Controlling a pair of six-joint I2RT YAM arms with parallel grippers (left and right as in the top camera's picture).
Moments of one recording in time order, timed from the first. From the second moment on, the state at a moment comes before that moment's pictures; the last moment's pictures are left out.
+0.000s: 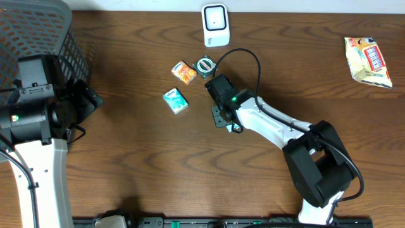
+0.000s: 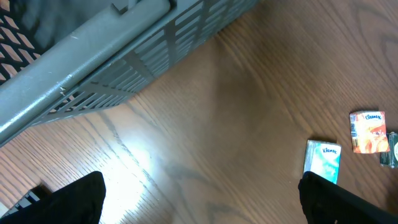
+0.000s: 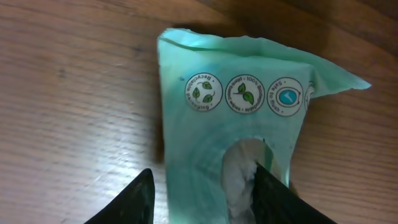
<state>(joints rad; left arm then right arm) 0.19 1.26 1.47 -1.31 -0.17 -0.57 0.62 1.95 1.25 -0.60 0.17 0.35</state>
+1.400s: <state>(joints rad) 0.19 1.26 1.47 -1.31 -0.17 -0.57 0.52 1.97 1.36 -0.75 -0.26 0.24</state>
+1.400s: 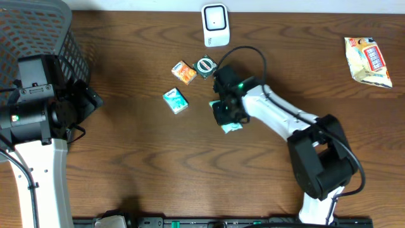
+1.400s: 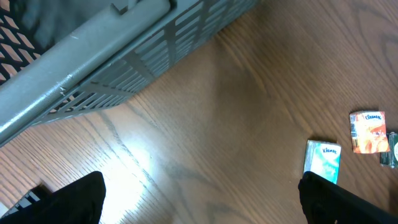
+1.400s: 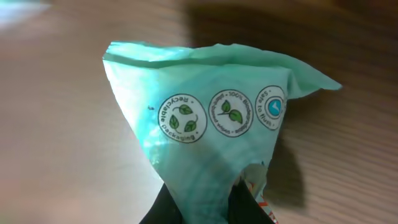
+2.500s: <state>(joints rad) 0.19 1.26 1.47 -1.31 -0.17 -0.57 0.26 1.96 1.07 -0.55 -0.83 0.32</state>
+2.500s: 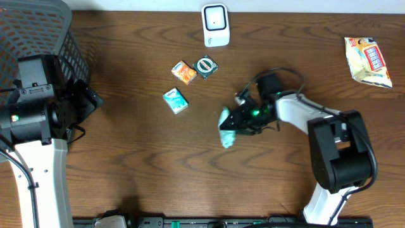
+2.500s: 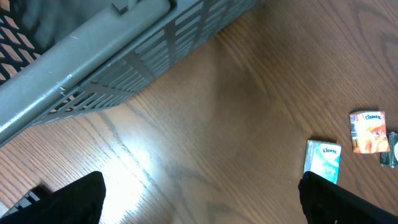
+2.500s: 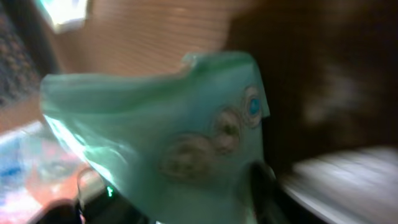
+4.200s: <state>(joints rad) 0.19 1.26 1.47 -1.31 -0.17 -0.57 0.24 1.95 1.44 -1.18 -0.14 0.30</state>
